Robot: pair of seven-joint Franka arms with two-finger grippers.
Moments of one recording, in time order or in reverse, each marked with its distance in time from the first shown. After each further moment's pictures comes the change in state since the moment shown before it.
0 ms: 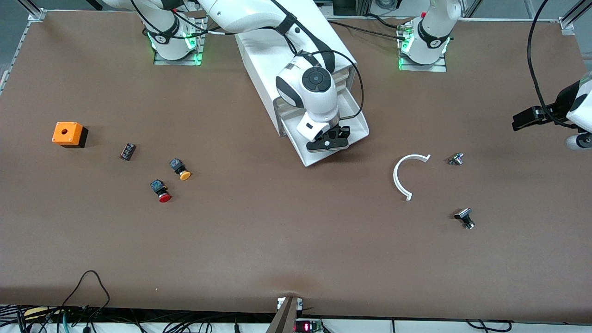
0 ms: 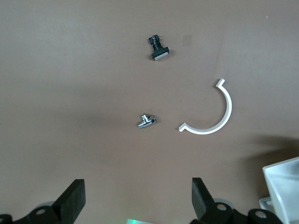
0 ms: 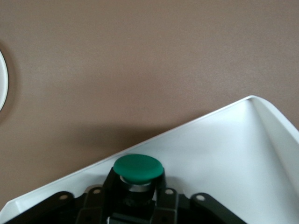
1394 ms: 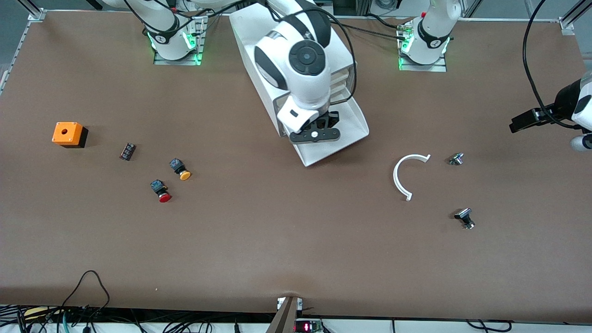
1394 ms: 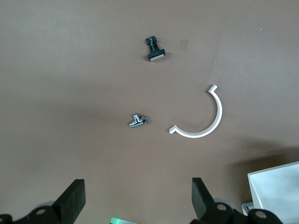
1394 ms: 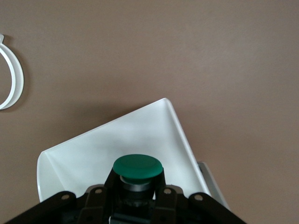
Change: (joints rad) left arm 0.000 0.002 0.006 0.003 -0.033 0.003 -0.054; right arm -0.108 -0.140 -0.017 0.242 0.014 -0.554 -0.104
